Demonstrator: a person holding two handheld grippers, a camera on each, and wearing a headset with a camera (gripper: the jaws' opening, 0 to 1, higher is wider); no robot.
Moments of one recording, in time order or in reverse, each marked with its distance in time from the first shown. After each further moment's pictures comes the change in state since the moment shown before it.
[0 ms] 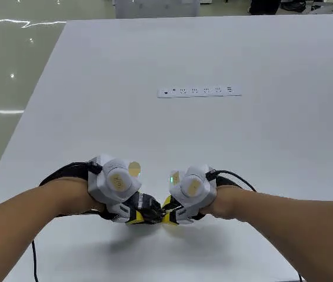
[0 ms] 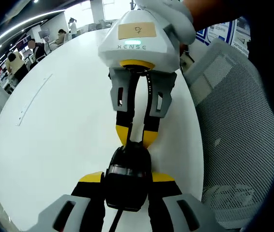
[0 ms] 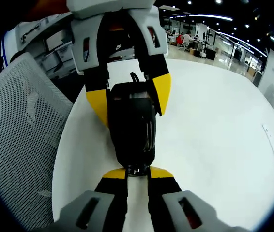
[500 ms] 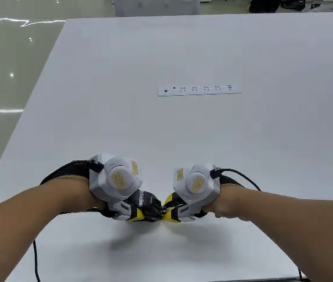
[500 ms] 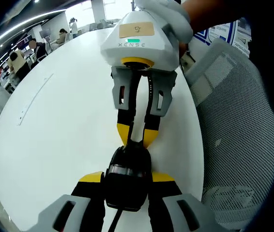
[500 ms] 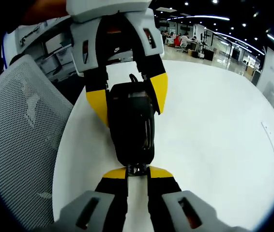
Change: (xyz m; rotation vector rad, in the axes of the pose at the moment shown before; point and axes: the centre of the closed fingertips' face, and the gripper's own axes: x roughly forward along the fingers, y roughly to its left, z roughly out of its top) left arm 0.000 -0.001 0.000 -0.004 -0.002 0.009; right arm -0.001 0.001 -0.001 0.013 -0.016 -0.004
